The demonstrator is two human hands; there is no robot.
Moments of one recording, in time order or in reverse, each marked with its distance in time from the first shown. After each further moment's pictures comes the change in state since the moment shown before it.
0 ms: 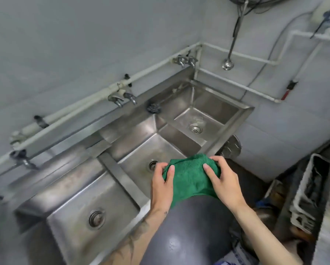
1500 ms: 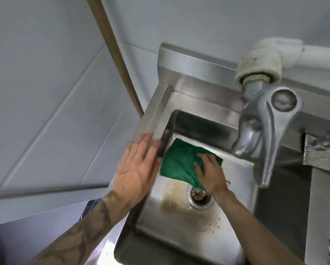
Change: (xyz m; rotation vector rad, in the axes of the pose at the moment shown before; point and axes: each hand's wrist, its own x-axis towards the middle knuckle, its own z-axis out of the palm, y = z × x) left_hand -0.006 -0.349 -0.468 1.073 0.593 -0.310; right_hand -0.016 -0.034 0.715 -0.600 -1.160 -0.624
